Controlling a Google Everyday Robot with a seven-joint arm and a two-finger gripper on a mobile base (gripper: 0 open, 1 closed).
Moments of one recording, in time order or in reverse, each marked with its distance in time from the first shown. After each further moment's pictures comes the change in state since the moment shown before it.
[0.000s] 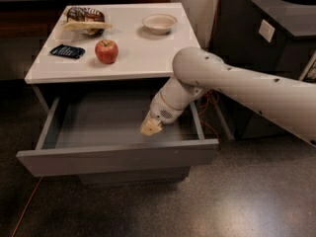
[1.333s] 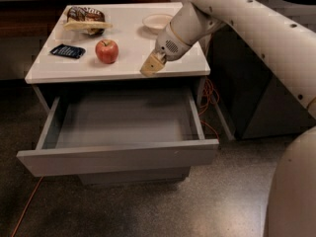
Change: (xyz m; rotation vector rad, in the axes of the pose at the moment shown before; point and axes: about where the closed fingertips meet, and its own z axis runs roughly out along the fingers) arm -0.088 -0.080 -0.136 0.105 -0.138 0.088
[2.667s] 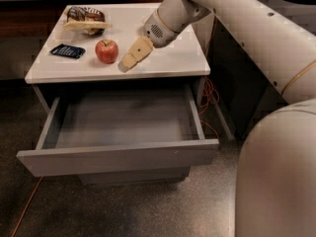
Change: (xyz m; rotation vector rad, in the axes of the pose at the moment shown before) arm -0.044 -0.024 0.004 0.048 -0.026 0.152
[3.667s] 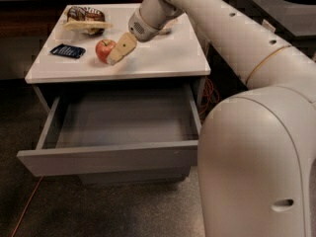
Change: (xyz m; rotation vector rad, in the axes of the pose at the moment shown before) arm -0.044 -0.039 0.039 0.106 -0.019 -0.033
